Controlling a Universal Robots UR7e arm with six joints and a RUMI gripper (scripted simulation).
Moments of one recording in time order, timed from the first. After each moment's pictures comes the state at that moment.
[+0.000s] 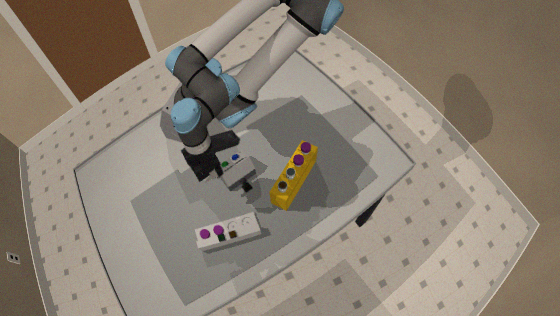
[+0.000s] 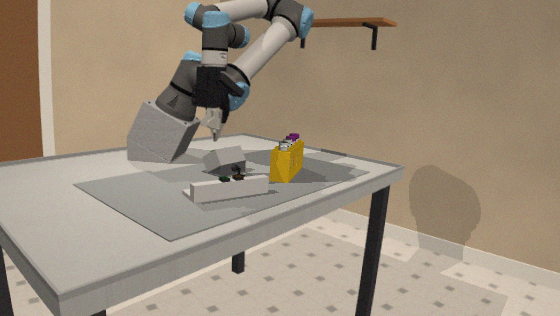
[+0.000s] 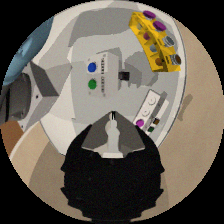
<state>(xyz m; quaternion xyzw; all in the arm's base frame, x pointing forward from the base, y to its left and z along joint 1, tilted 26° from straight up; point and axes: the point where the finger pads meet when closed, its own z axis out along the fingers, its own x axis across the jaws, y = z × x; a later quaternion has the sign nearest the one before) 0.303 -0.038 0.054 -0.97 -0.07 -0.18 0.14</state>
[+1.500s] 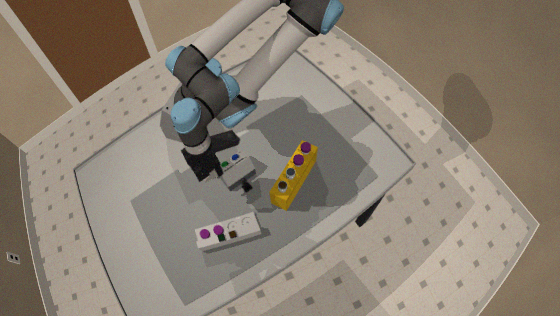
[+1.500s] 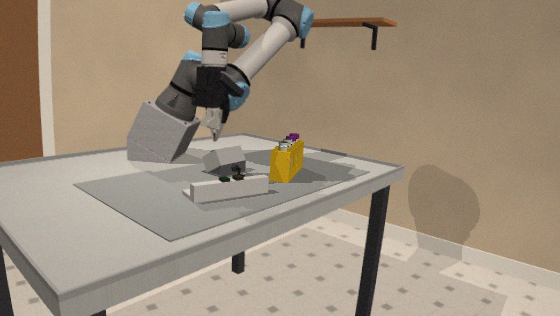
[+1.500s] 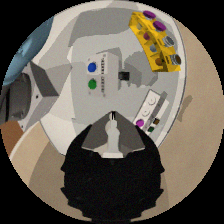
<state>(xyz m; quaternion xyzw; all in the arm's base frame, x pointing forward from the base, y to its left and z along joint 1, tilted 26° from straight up) 0.303 -0.038 0.054 -0.97 -0.07 -0.18 0.14</state>
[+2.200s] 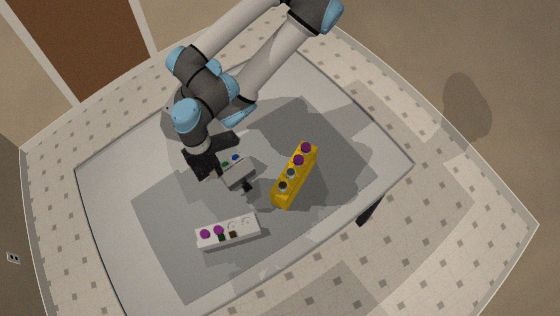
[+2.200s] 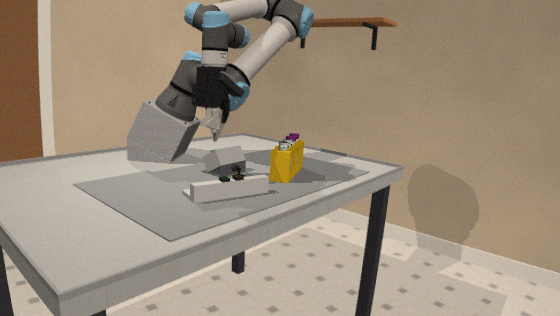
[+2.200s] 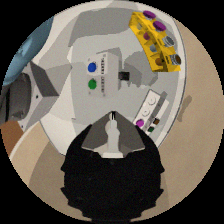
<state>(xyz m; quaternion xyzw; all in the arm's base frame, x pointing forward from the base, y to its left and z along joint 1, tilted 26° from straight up) 0.303 -0.038 0.054 -0.97 -0.07 -0.18 0.14</state>
